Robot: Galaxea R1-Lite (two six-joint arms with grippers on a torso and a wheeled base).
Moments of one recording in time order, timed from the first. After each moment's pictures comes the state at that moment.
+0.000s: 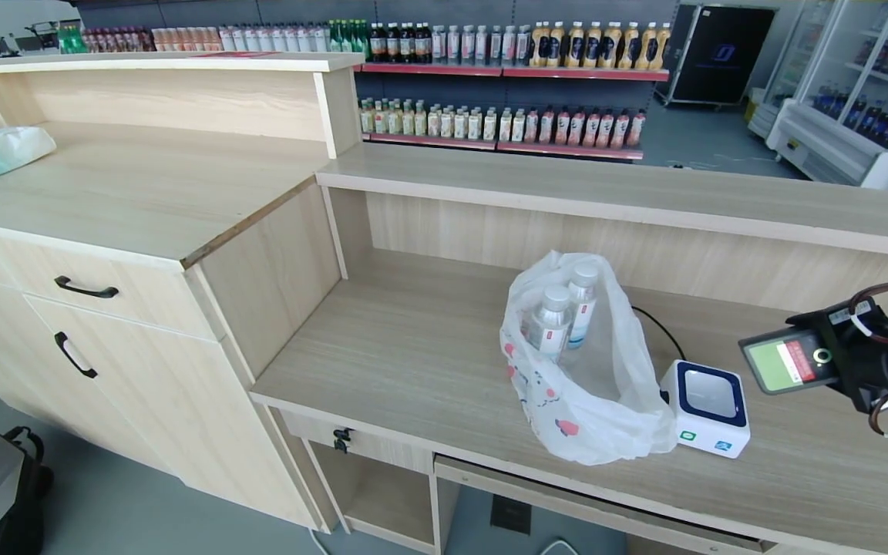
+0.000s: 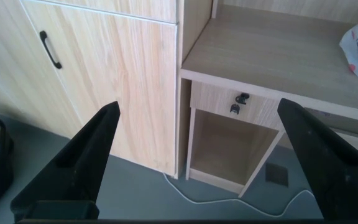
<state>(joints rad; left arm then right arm) 0.00 0.00 0.00 0.00 0.04 -0.02 -0.13 1.57 -0.77 -0.25 -0.05 1.10</state>
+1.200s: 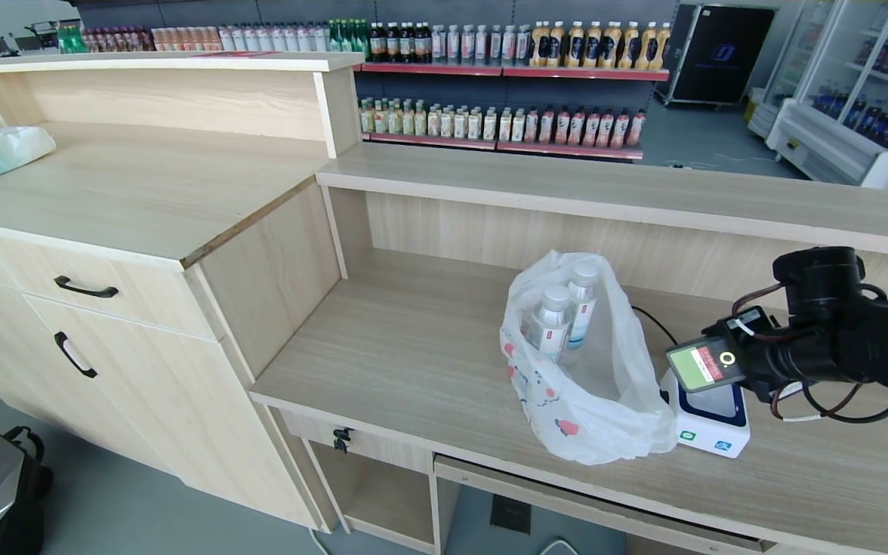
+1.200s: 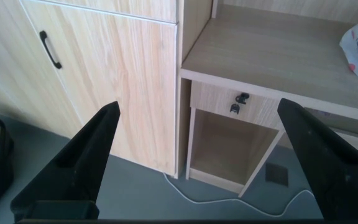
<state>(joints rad) 0.00 0.00 0.00 0.00 0.04 -0.02 0.00 1.86 -0.92 -0.27 -0.09 1.15</state>
